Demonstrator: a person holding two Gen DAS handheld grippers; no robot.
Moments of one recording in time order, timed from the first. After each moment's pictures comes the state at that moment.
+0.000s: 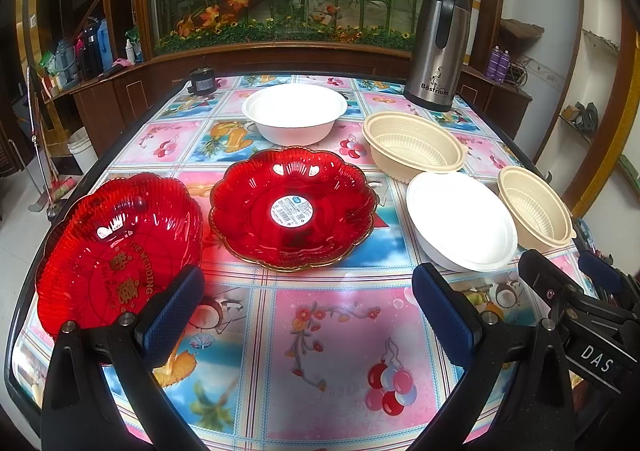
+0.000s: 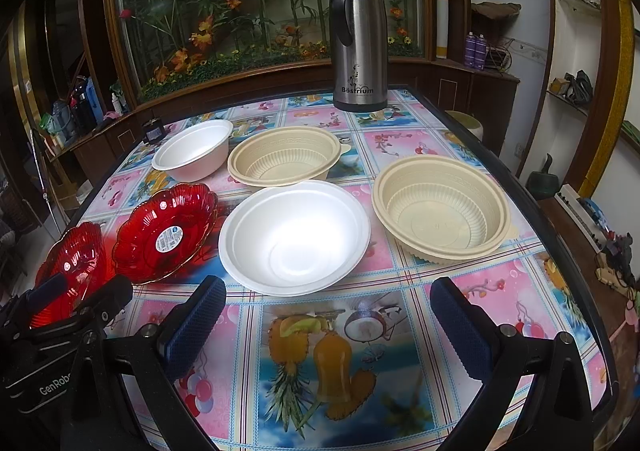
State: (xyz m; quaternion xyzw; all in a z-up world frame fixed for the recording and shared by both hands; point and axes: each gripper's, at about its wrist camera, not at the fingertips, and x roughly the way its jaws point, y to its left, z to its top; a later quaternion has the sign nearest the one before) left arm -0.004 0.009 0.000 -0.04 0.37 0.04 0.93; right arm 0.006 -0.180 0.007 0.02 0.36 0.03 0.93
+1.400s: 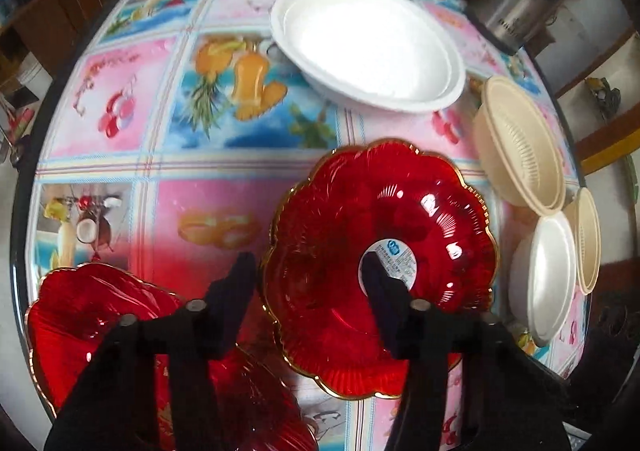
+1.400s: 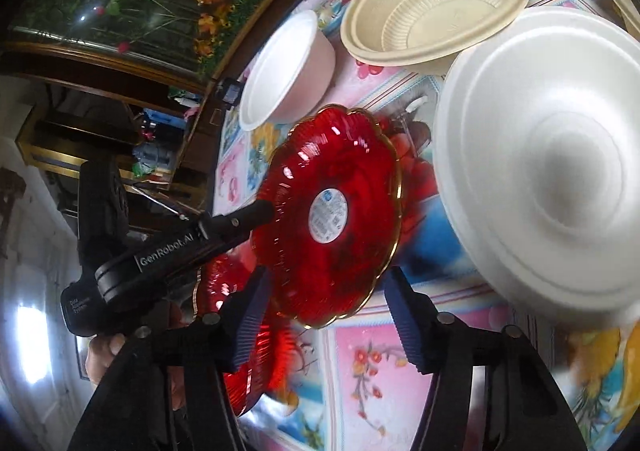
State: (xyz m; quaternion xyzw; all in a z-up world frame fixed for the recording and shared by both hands) left arm 0.169 0.103 -0.048 -0.08 0.61 -0.02 0.79; right arm 0.114 -0.099 -0.065 0.32 0.55 0.21 0.75
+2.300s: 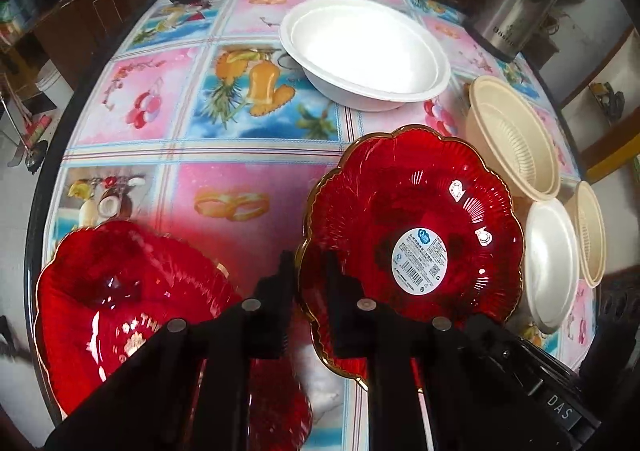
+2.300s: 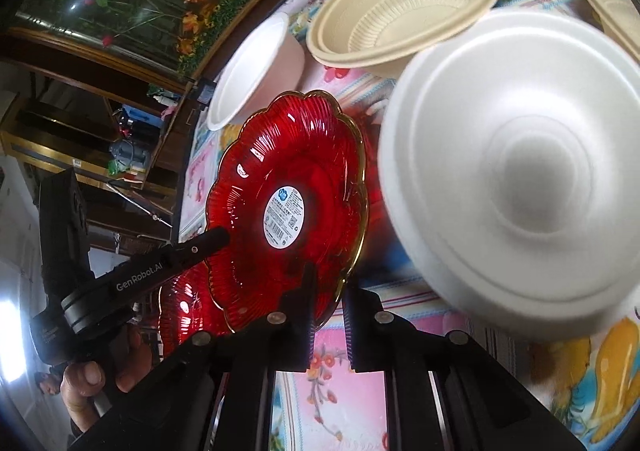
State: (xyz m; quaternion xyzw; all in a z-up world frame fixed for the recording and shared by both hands) left arm 0.131 0.100 -0.027 -0.08 0.57 0.01 0.82; right arm 0.103 -0.103 -0.070 0.28 0.54 0.18 0.77
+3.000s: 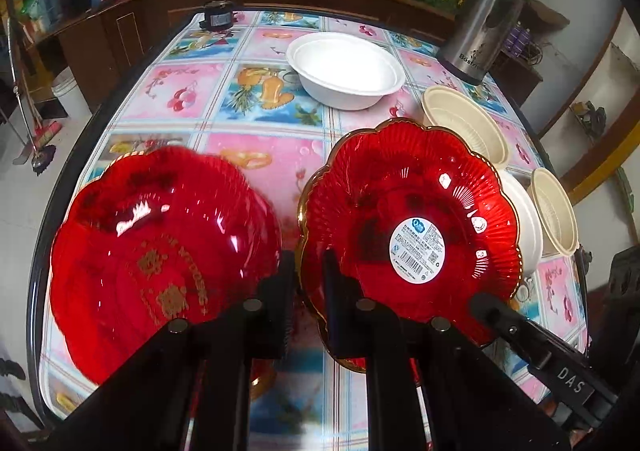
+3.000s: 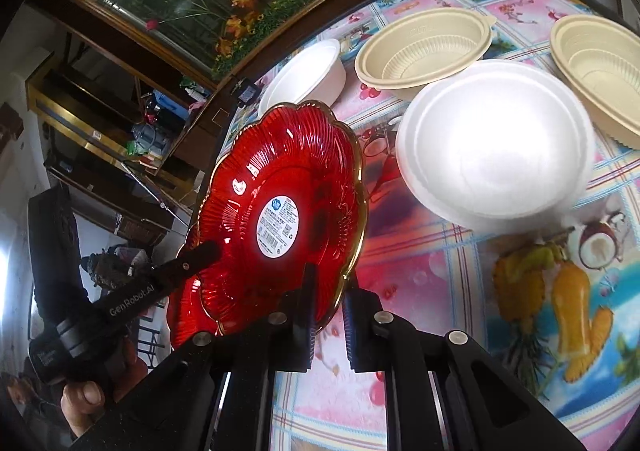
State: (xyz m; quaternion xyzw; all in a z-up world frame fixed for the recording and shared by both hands) left arm 0.043 0.085 -0.004 -0.09 0.49 0.02 0.87; right arm 0.035 -0.119 -0.032 0.23 0.49 0.22 0.81
